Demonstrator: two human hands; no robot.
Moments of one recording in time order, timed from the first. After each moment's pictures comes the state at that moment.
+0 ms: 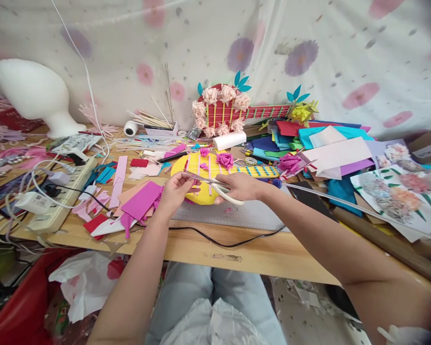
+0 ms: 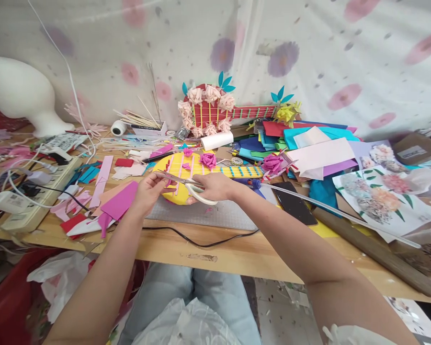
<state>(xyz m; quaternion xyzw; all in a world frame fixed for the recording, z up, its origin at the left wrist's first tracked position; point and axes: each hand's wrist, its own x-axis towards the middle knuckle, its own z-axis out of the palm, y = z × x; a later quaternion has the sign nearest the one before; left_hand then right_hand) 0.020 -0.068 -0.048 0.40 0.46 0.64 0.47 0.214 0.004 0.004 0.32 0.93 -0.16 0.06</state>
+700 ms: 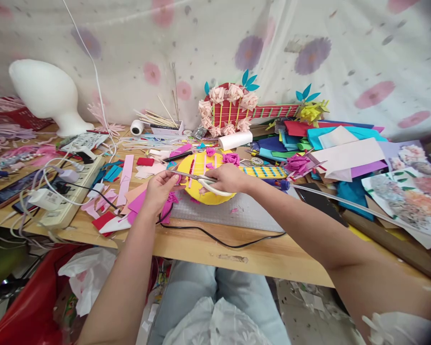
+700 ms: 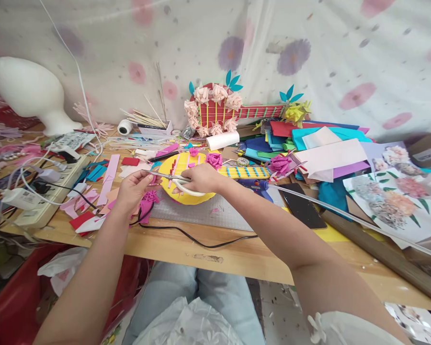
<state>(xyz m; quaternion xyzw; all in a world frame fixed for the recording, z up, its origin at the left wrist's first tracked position) -0.028 -0.081 -0.045 0.38 0.51 0.65 0.42 0.165 0.012 0.003 0.28 0.95 -0.11 -0.01</state>
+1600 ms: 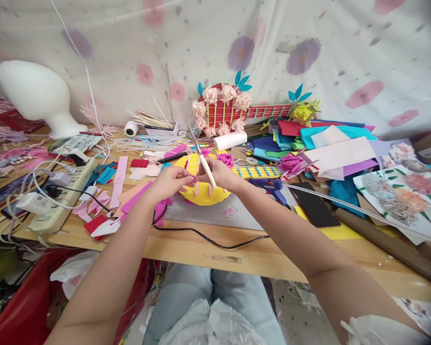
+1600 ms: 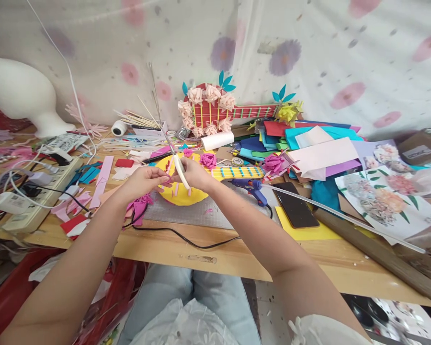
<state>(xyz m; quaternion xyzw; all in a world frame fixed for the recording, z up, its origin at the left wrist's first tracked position) -0.009 -0.052 -0.016 0.48 0.58 0.45 0.48 0.156 0.021 -0.018 0.33 0.73 -0.54 -0.26</state>
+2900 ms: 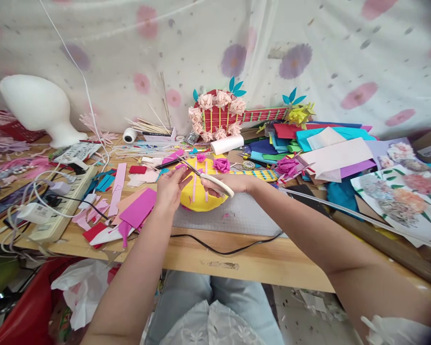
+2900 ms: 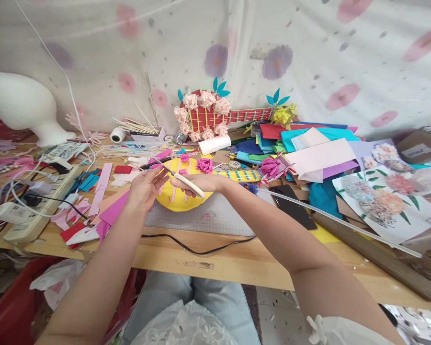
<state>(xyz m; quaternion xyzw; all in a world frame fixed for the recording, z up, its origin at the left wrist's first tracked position) 0.031 -0.041 -0.014 0.19 0.47 0.72 0.47 0.196 0.022 0.022 0.21 0.84 -0.51 0.03</state>
